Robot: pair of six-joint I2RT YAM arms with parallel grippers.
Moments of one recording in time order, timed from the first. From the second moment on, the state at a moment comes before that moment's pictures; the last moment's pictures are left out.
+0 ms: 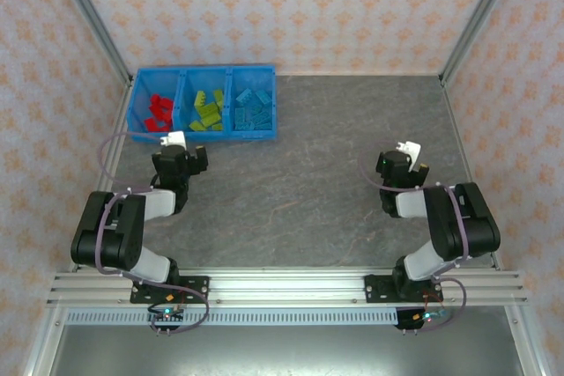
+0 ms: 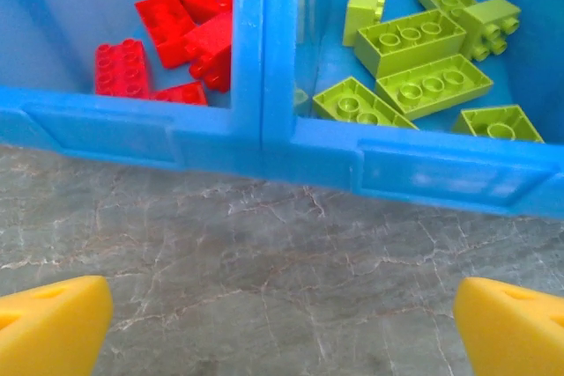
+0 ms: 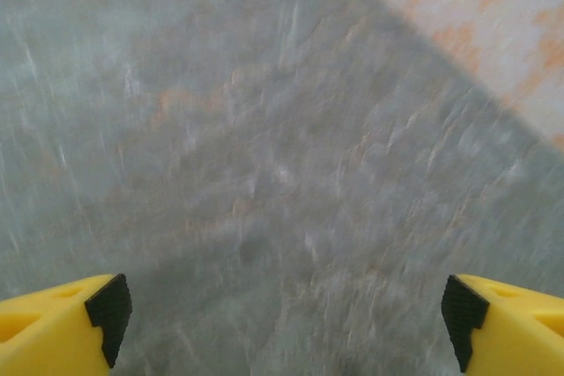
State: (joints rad) left arm -0.02 1.49 0.43 0.56 -0.26 -0.11; right arm 0.09 1.54 0.39 0.60 0.52 0.19
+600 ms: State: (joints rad) left arm -0.04 1.49 0.41 0.62 -0.25 -0.07; right arm 0.06 1.53 0.39 0.70 0.41 0.19
